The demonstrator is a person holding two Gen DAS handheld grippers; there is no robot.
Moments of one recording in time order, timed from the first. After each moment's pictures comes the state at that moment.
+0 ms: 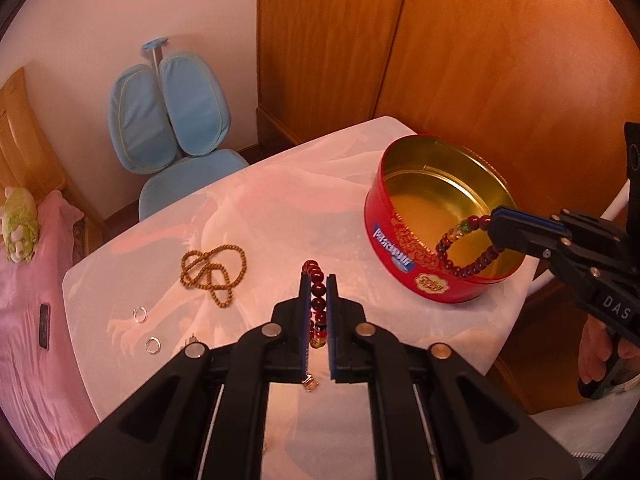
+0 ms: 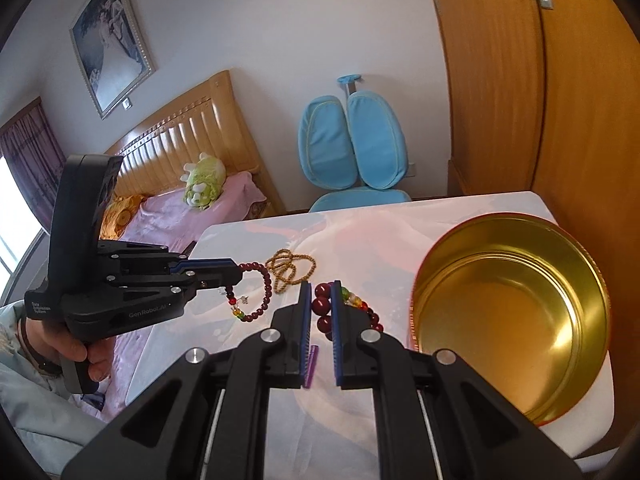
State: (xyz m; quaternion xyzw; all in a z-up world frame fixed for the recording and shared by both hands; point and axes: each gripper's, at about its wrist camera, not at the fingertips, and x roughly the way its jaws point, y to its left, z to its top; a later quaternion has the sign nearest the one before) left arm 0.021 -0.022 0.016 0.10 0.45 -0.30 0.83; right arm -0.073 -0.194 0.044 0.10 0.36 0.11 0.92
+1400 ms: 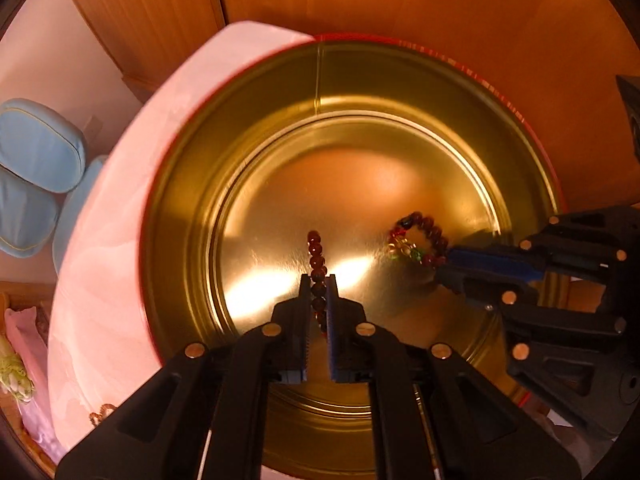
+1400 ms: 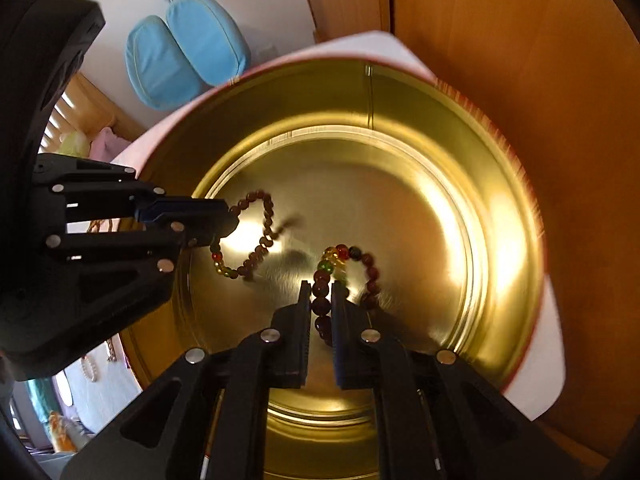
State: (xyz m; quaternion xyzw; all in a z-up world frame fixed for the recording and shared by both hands) left arm 0.104 -0.273 -0.098 0.29 0.57 -0.40 0.66; right arm -0.006 -0.343 -0.083 0.18 0.58 -0.04 0.79
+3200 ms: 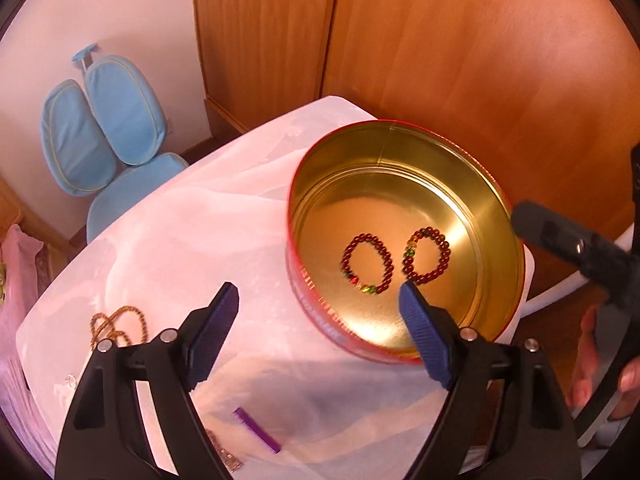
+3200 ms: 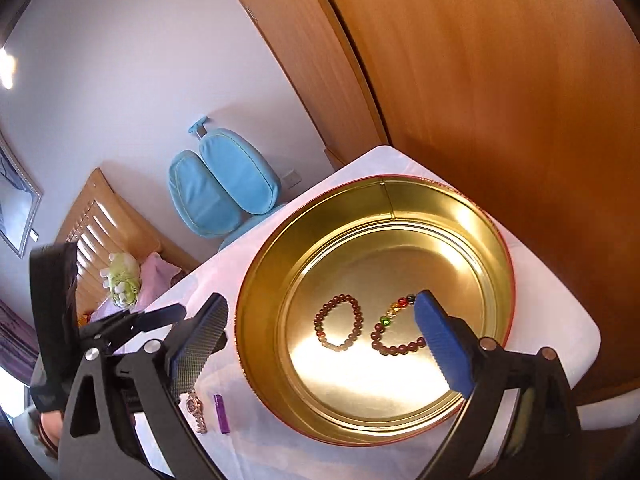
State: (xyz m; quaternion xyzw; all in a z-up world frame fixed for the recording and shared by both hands) left arm 0.054 -0.142 -0.031 0.14 0.48 -0.34 0.80; right arm -0.074 -0.321 0.007 0.27 0.36 -0.08 0.89
